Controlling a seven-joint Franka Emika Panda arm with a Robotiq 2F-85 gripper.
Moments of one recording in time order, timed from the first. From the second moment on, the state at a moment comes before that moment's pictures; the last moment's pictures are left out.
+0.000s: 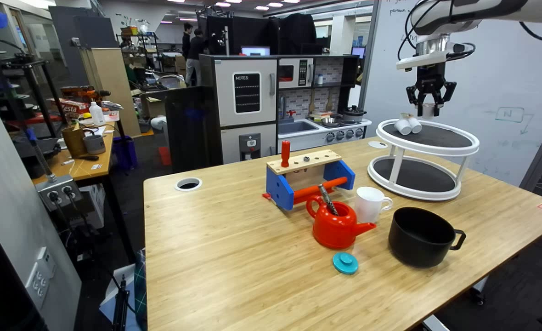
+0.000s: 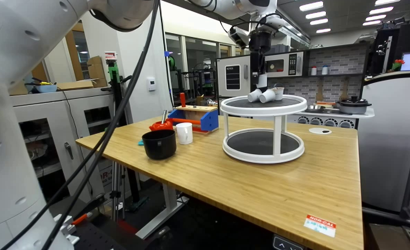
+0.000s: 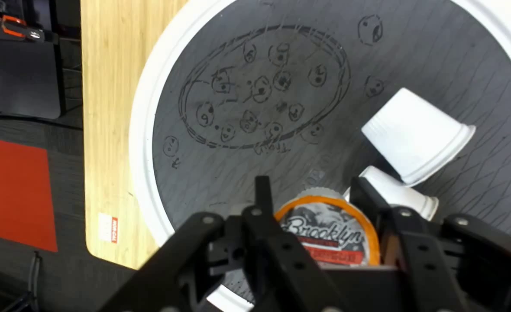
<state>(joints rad) -0.14 0.77 -0.27 -0.87 0.10 1.41 1.12</state>
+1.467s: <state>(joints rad) 0.03 0.16 -0.17 -1.71 0.03 1.64 0.83</state>
